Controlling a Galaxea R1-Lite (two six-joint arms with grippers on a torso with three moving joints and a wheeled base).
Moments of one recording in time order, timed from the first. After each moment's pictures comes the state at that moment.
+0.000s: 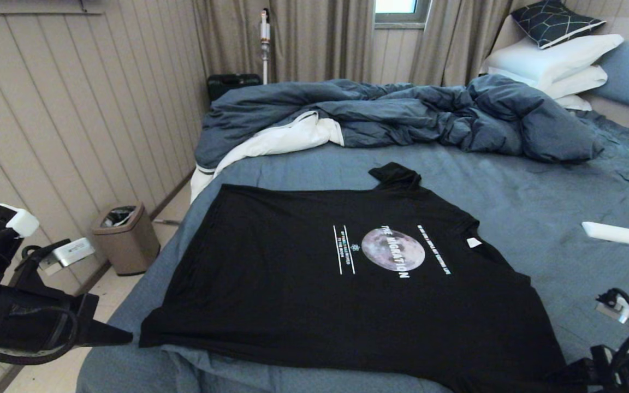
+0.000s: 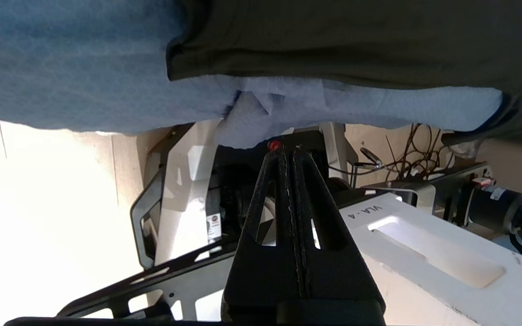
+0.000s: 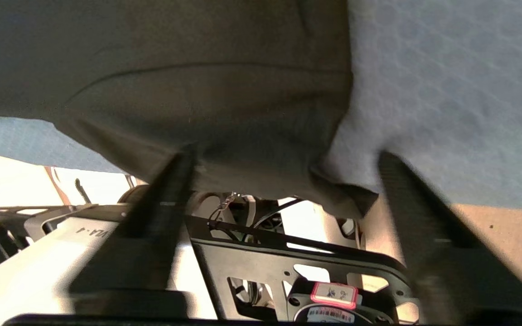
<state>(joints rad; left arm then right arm) 0.00 1.46 -0.83 0.55 -0.52 -0.11 -0.46 1.58 -0.62 0.43 0.47 -0.14</state>
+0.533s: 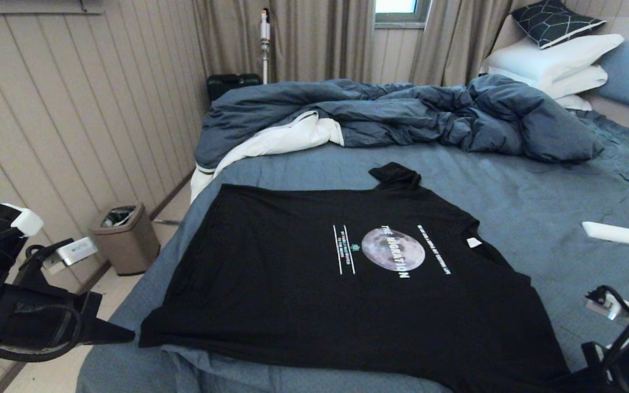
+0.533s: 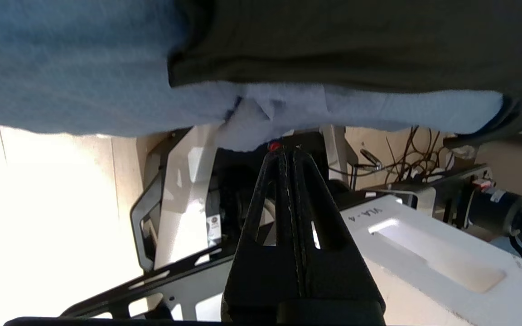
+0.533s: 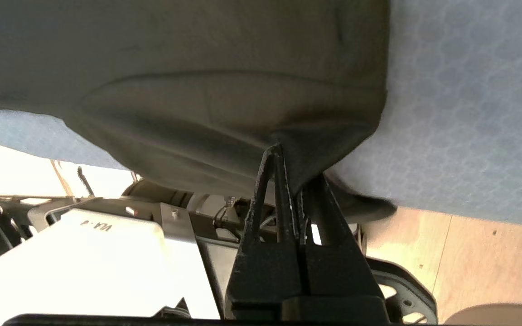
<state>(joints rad) 0.01 1.48 -0.83 0.53 -0.52 -0.11 -0.43 1.59 -0.63 0.42 0.48 -0.13</state>
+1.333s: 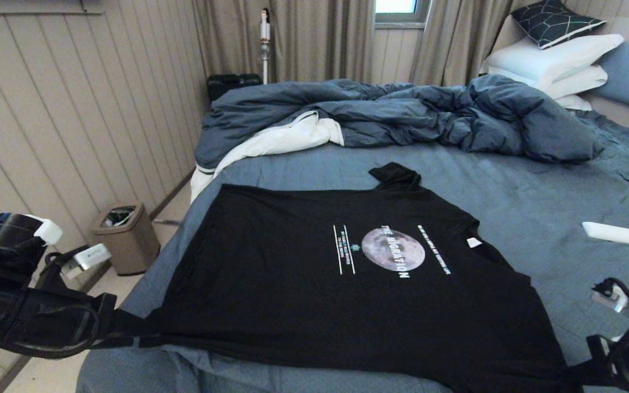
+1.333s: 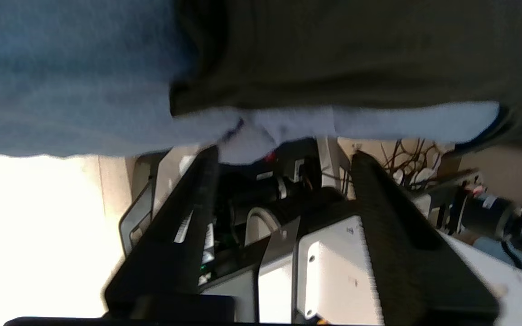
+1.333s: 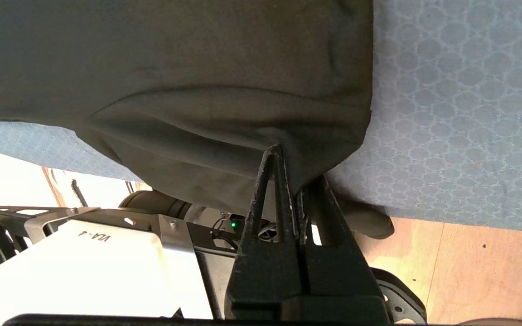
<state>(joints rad) 0.01 1.57 -0.77 0.40 -0.57 -0.13 -0.43 1.56 -0.65 0.43 0.48 -0.13</state>
